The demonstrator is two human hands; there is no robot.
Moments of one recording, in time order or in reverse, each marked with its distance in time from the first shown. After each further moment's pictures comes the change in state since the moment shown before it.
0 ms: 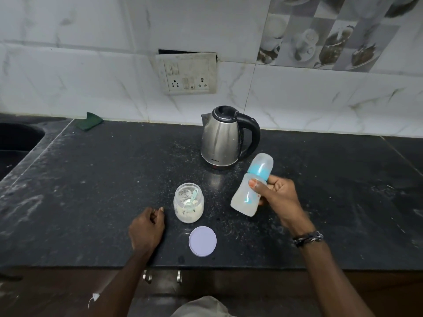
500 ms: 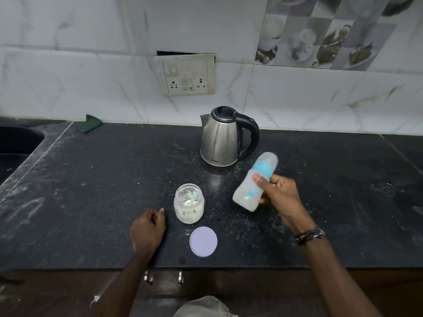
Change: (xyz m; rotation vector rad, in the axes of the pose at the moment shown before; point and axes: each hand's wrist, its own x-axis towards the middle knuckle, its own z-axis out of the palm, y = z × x) left_hand -0.001 0.001 0.000 -0.004 -0.002 -0.001; right_hand 0.003 -0.002 -0.006 0.015 0.049 0.031
